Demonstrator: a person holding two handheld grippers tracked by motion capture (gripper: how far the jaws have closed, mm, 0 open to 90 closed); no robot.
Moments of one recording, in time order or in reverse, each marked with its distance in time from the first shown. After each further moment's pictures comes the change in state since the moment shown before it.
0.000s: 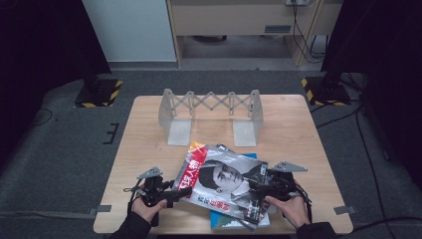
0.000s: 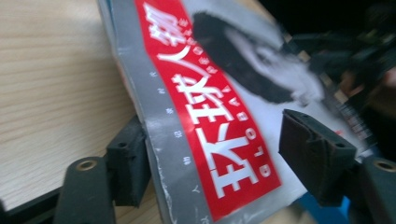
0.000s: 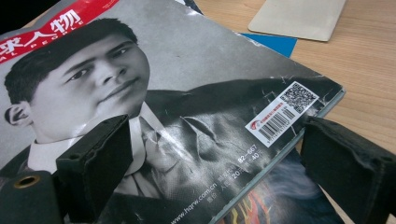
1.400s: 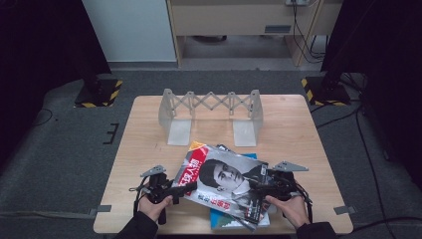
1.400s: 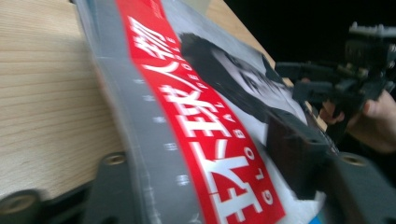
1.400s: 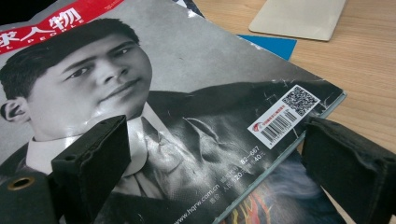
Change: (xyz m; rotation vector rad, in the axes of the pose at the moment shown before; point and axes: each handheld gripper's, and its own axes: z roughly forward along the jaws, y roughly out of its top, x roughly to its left) left arm -0.006 0.006 0.011 -0.085 -0.050 -0.080; right arm -0.002 0.000 -0.001 -0.004 0.013 0.017
